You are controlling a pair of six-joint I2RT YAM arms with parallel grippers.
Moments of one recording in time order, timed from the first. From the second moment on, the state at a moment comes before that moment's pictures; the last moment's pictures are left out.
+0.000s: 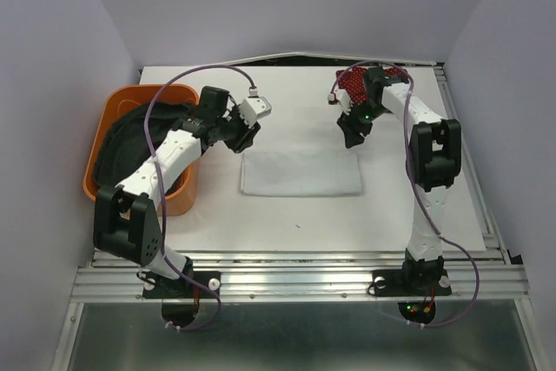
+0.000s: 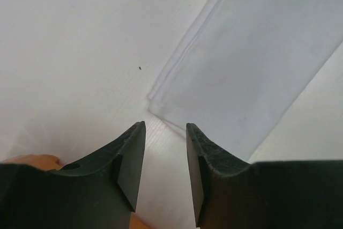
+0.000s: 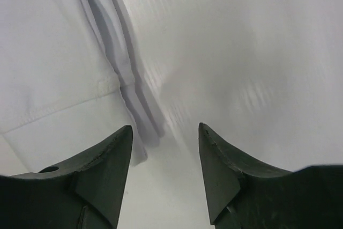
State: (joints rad) left arm -0.35 1.50 1.21 -0.50 0.37 0.55; right arm 0.16 2.16 1.85 -1.07 -0.51 -0.92
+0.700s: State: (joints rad) left arm -0.39 2.07 1.50 -0.52 0.29 0.25; right arm 0.16 2.10 1.42 -1.08 -0.74 -0.80
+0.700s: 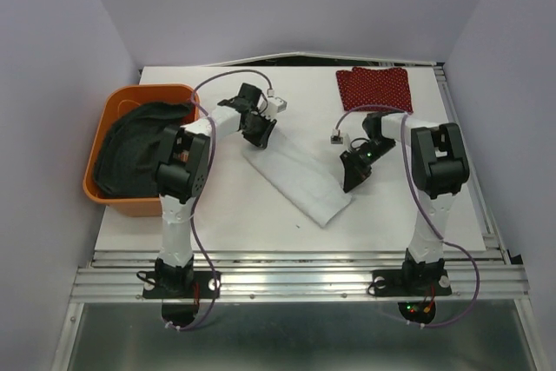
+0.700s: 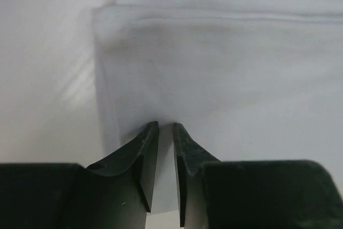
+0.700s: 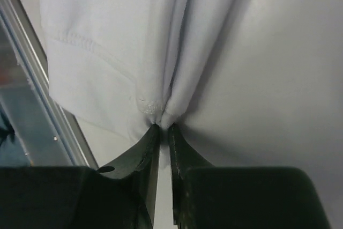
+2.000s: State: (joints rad) left arm -1.36 1.61 1.01 -0.36 -0.35 0.20; right arm 0.32 1.91 1.30 -0.75 -1.08 -0.19
